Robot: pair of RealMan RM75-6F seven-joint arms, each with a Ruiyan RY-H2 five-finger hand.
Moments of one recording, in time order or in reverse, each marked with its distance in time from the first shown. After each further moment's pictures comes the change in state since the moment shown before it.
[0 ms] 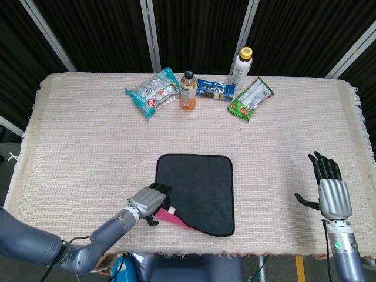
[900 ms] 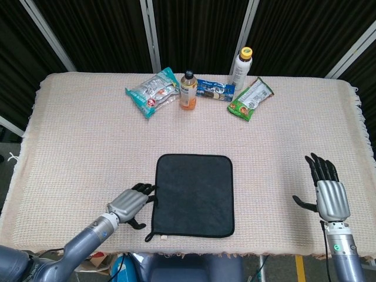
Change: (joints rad) left arm 0.205 0.147 0.087 -0.114 0.323 0.132 -0.157; right arm -0.002 0.004 -0.013 -0.011 -0.021 -0.006 -0.011
